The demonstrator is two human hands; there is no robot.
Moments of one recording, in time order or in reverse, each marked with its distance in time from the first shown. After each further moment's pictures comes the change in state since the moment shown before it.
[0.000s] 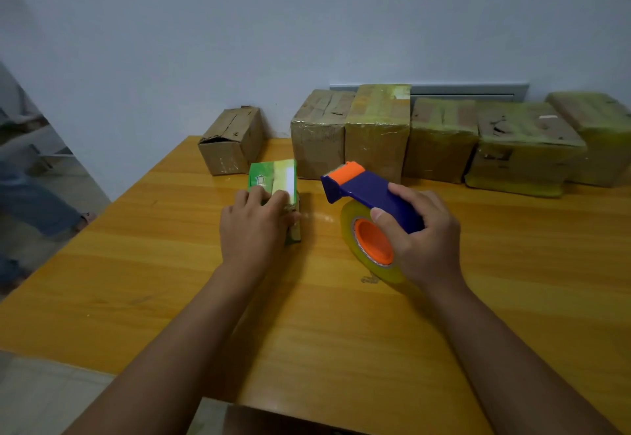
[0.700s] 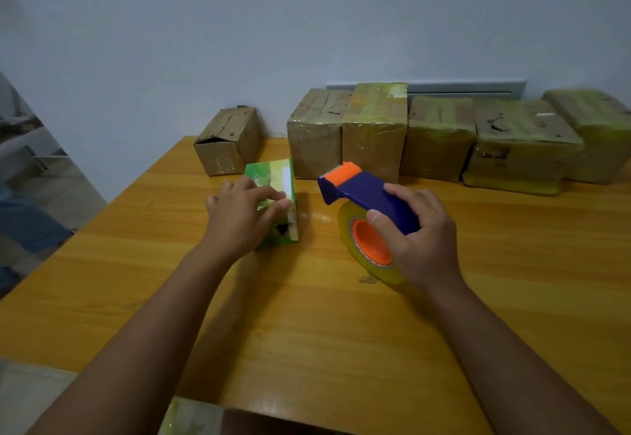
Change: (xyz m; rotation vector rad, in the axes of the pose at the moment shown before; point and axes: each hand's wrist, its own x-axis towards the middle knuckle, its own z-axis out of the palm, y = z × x) left_hand 0.023 -0.021 -0.010 -0.215 -0.177 -0.067; right_hand -0.001 0.003 -0.001 -0.040 -0.043 -0.020
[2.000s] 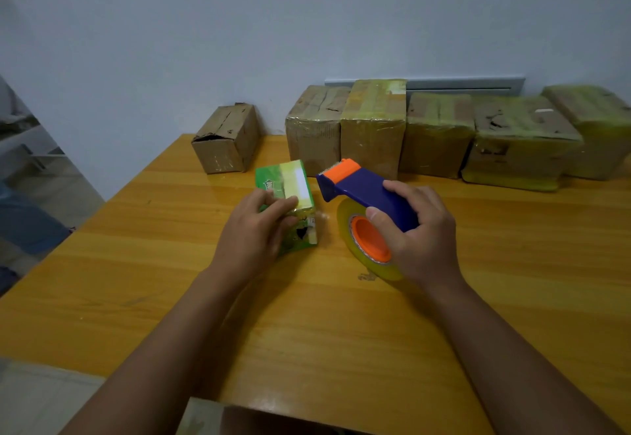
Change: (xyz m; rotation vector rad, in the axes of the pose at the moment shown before) left_hand -0.027 -0.002 0.026 -0.091 0.245 0.395; right_hand -0.001 0.000 0.000 -0.016 0.017 -0.017
